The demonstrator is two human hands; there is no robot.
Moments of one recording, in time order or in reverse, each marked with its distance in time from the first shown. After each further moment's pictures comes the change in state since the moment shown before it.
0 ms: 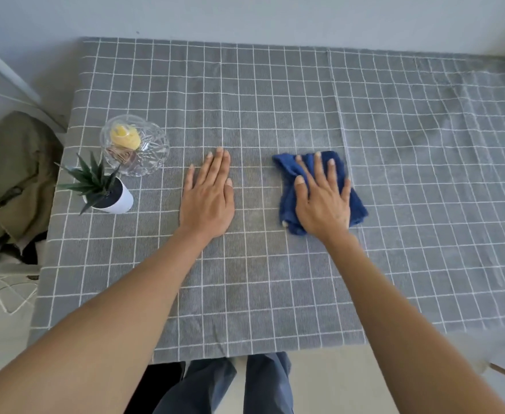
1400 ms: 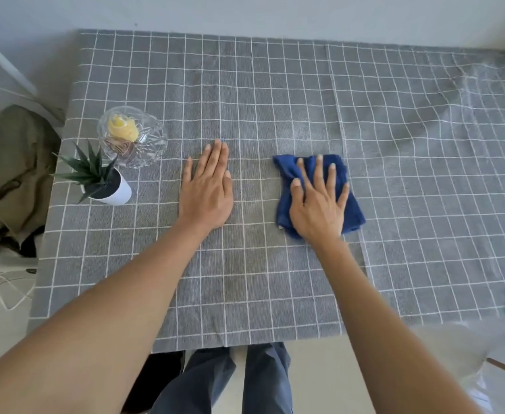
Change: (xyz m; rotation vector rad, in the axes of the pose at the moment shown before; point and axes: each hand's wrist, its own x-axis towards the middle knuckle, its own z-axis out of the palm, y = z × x) left_hand 0.000 0.000 0.001 0.025 0.005 -0.015; right_hand -0.023 -0.015 0.009 0.034 0.011 0.102
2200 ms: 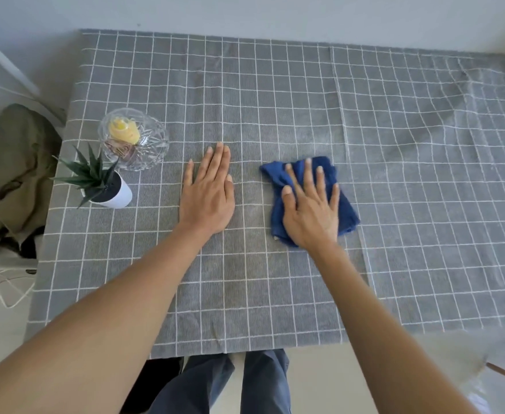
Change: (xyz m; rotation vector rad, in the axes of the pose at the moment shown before) left_hand 0.000 0.001 0.000 -0.007 0.003 0.002; right_hand -0.001 -0.004 0.001 -0.028 -0.021 -0.127
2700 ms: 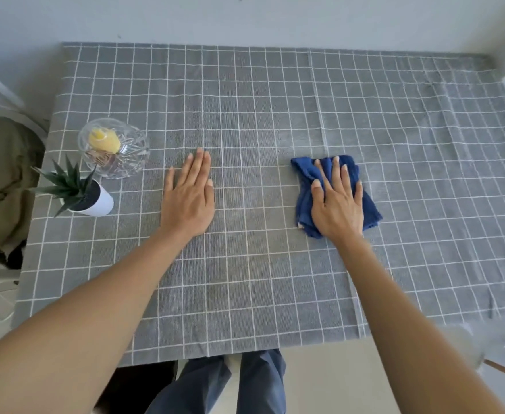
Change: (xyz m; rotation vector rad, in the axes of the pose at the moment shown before) left_hand 0.004 -0.001 -0.003 0.042 -0.028 -0.005; right_hand 0.016 0.074 -0.023 0.038 0.052 0.104
